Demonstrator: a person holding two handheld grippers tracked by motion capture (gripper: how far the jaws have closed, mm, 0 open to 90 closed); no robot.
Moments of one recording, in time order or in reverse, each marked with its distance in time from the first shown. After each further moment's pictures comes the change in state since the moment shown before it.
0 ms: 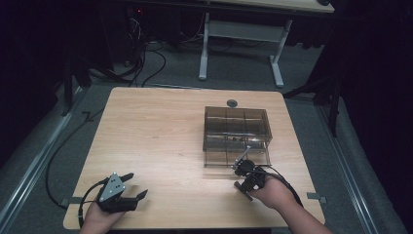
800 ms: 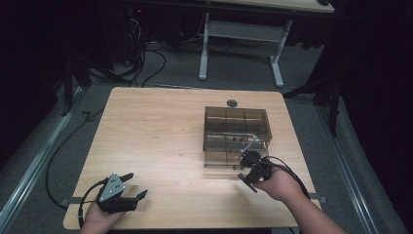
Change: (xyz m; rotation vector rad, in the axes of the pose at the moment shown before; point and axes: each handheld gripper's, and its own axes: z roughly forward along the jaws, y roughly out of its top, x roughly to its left) left arm 0.000 0.000 0.000 0.001 0.001 -0.003; right arm -0.011 0.004 -0.037 -0.021 -0.008 -0.002
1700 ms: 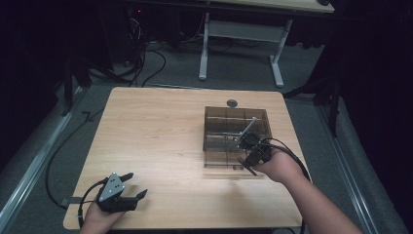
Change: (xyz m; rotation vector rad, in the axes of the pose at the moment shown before) left arm 0.001 0.000 0.000 -0.006 0.005 -0.009; right arm -0.014 0.032 -0.039 -0.035 -0.044 -0.039
